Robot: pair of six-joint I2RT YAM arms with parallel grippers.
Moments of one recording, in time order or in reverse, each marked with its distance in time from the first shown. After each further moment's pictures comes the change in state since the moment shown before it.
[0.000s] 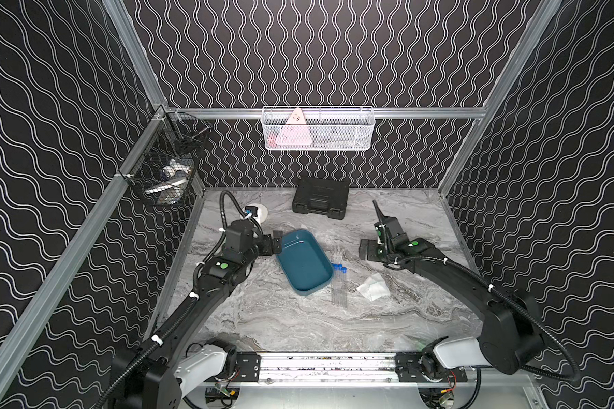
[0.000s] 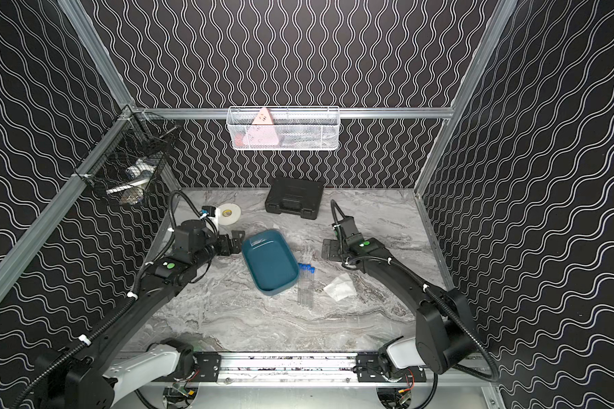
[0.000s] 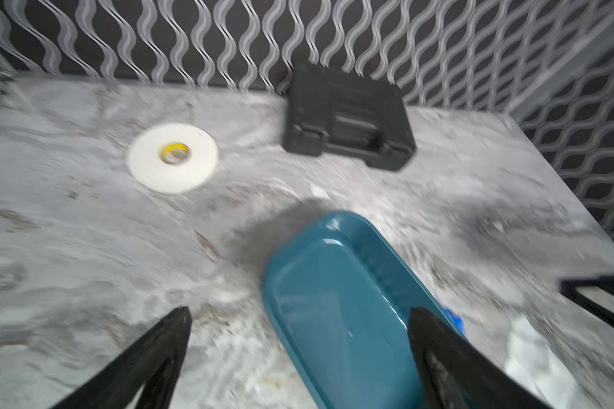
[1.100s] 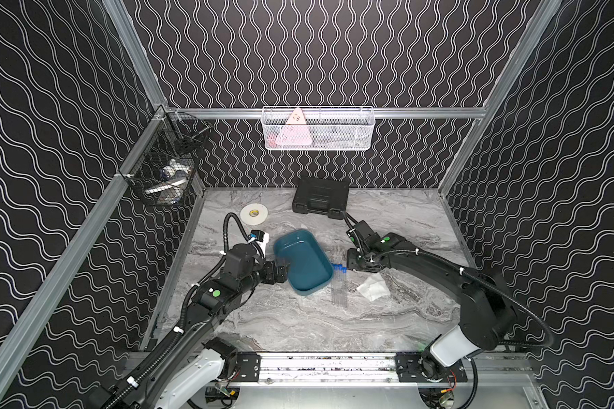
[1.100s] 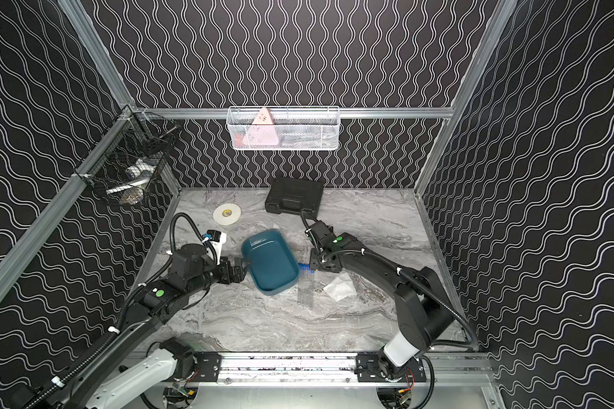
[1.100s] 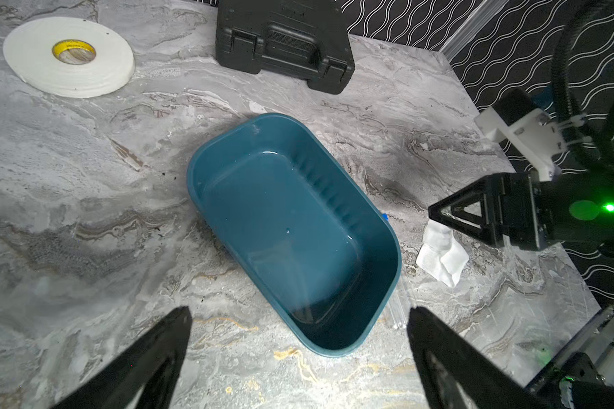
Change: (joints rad) left arm -0.120 -0.245 -0.134 -0.171 0.087 -0.121; right arm 0.152 0.188 0.151 -0.170 -0.014 0.170
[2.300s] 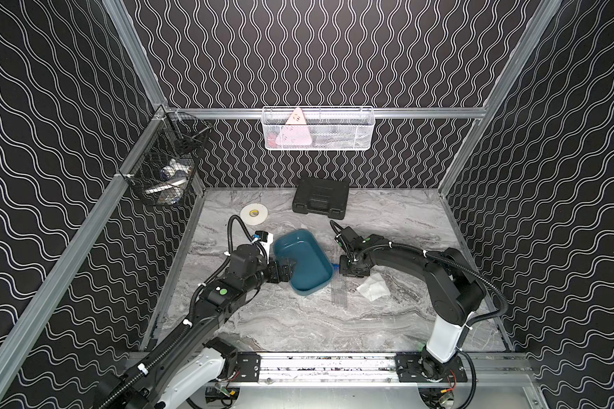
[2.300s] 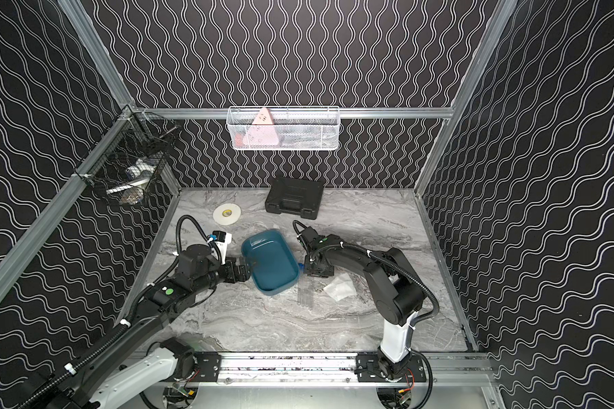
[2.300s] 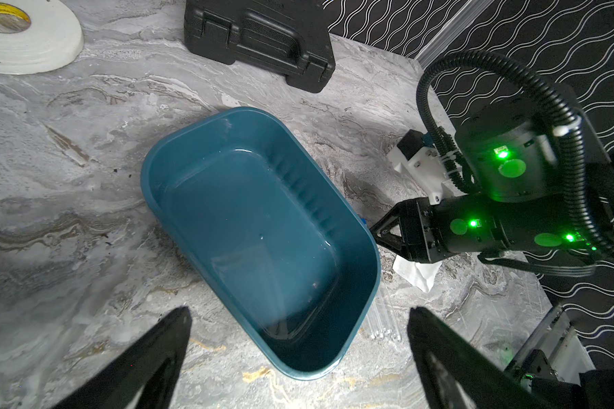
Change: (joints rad) left arm -0.001 0.060 -0.061 0.154 0.079 -0.062; right arm 0.003 0.208 0.020 0.049 -0.051 0.014
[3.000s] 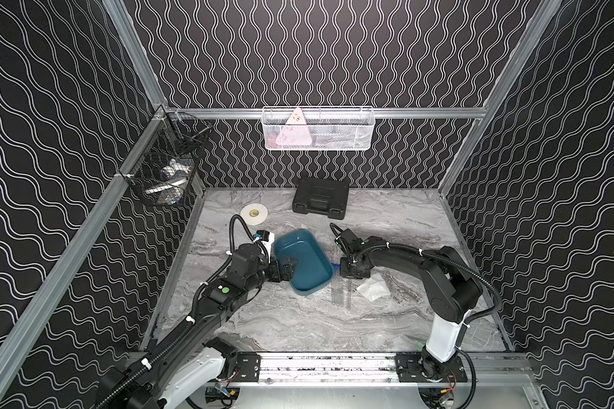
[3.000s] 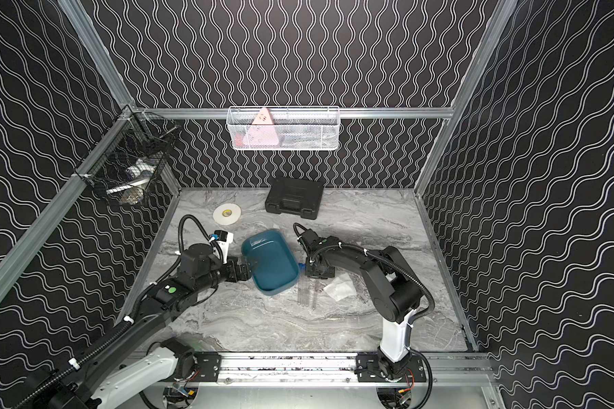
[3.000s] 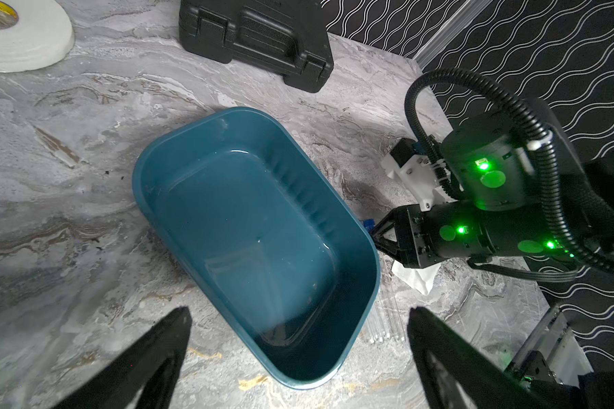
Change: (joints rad) left arm 0.000 0.030 -0.006 0.035 0.017 -0.006; right arm -0.018 0.015 -0.030 0.026 -0.002 0.001
